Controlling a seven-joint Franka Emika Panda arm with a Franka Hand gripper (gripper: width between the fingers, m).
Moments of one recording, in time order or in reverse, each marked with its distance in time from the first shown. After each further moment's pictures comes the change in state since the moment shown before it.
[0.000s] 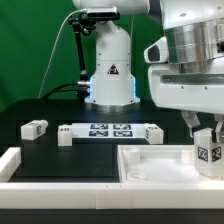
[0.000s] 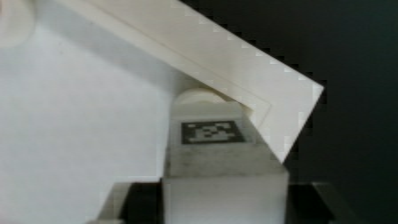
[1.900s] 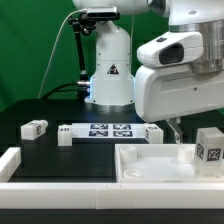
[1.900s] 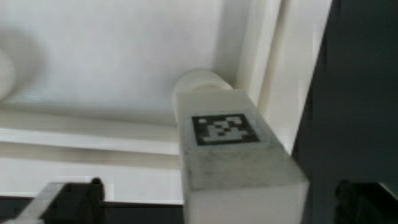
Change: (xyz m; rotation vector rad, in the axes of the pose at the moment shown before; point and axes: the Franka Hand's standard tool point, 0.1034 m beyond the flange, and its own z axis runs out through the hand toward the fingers) arm 0.002 -0.001 -0.002 -0.086 -0.076 -1.297
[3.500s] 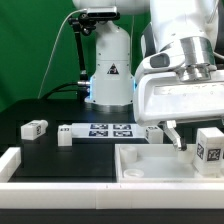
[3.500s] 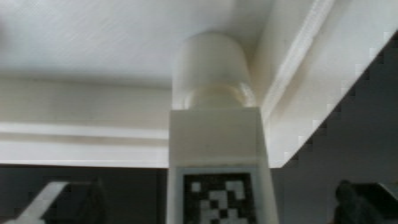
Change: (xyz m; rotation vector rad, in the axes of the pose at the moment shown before) arm -0.019 -0.004 0.022 -0.112 0.595 -0.030
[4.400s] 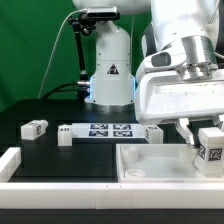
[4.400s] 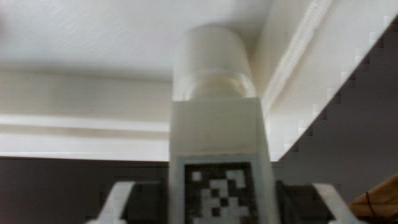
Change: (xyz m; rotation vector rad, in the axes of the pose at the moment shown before) arm 0.001 -0.001 -0.001 -0.002 0.015 -0.003
